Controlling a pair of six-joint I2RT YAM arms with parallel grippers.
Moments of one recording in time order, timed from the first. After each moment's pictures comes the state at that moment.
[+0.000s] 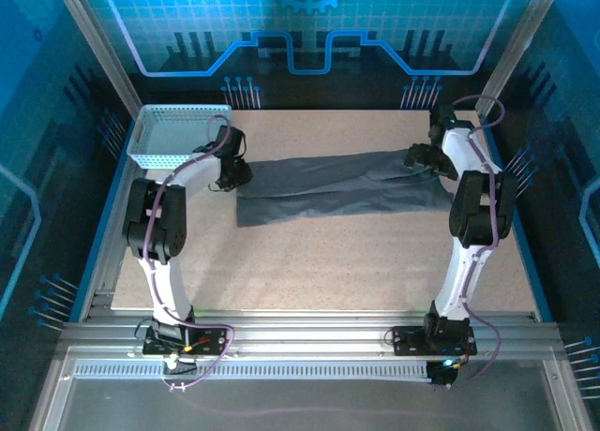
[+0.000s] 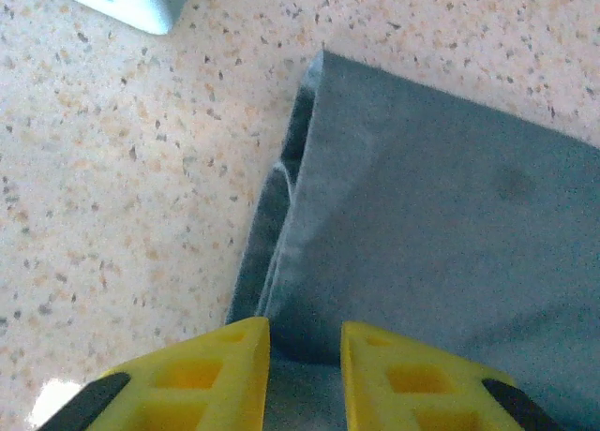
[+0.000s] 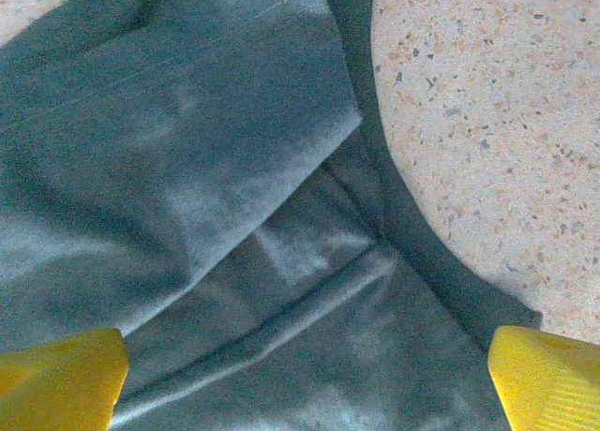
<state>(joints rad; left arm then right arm) -0.17 1.94 1.37 -0.55 -0.05 -0.63 -0.08 2.05 1.70 -0.91 0.12 0.31</state>
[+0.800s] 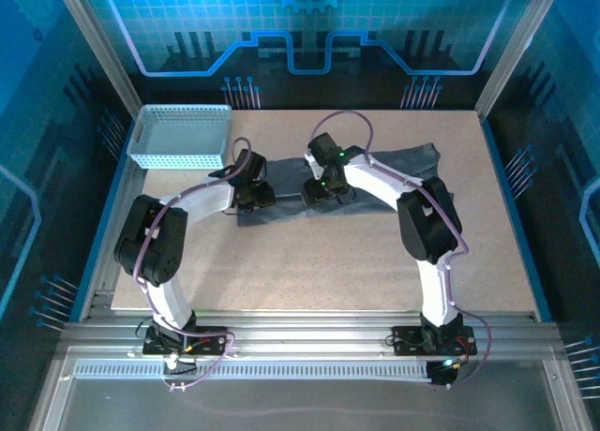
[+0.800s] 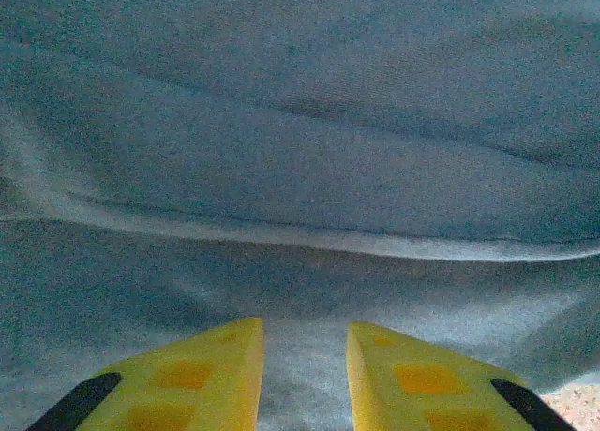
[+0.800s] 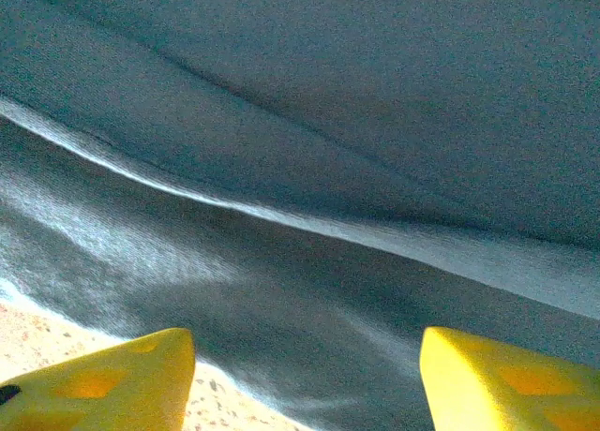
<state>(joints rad) -0.34 1.80 1.12 -0.40 0.08 -0.64 0.57 2.09 1.64 -0.77 -0.06 0.16</state>
